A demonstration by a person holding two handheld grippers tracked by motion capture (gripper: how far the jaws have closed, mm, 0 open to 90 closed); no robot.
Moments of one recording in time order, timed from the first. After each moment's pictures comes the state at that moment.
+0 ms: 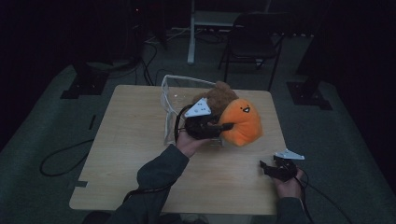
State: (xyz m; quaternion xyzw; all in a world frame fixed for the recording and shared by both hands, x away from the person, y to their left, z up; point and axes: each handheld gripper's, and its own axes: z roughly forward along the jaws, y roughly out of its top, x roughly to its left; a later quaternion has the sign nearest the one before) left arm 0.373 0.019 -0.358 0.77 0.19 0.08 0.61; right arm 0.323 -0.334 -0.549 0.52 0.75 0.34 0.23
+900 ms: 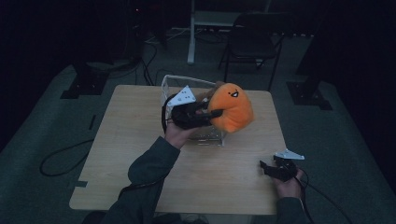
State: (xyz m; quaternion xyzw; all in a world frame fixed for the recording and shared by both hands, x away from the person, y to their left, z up) left arm 0.380 0.054 -0.328 0.74 0.20 0.11 0.63; right arm 0.323 -0.334 -0.549 0.52 0.75 0.34 0.23
